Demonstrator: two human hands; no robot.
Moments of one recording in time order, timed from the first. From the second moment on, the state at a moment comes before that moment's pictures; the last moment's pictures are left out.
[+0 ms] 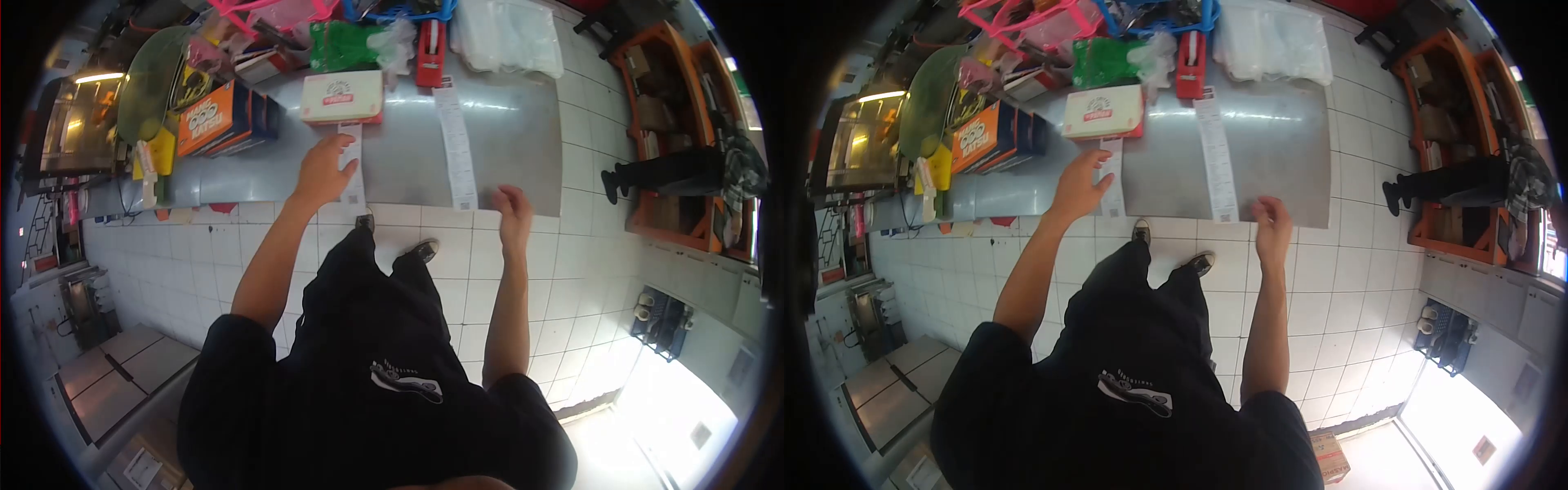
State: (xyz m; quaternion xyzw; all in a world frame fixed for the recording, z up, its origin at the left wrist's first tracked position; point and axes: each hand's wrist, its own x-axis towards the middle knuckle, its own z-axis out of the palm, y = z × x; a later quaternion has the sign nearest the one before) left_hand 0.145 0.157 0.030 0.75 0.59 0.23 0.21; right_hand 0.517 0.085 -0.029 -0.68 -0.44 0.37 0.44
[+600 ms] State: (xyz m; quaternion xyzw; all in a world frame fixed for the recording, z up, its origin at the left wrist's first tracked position) left_hand 0.265 0.217 0.009 0.64 0.51 0.33 0.47; right_hand 0.564 0.422 -0.024 -0.60 -0.65 0.17 0.43
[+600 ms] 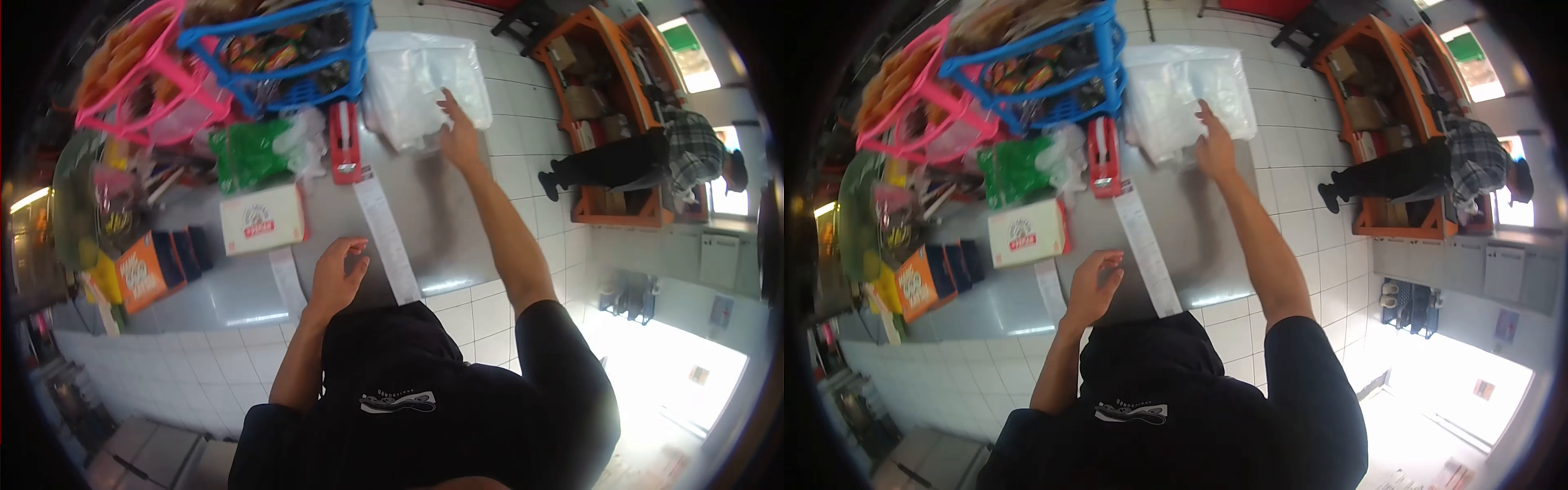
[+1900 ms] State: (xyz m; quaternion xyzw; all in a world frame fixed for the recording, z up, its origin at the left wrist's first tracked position) left_hand 0.469 0.296 0.087 0.88 0.30 0.21 -0.30; right_hand 0.644 0.178 0.181 -0.42 -0.27 0.55 0.67
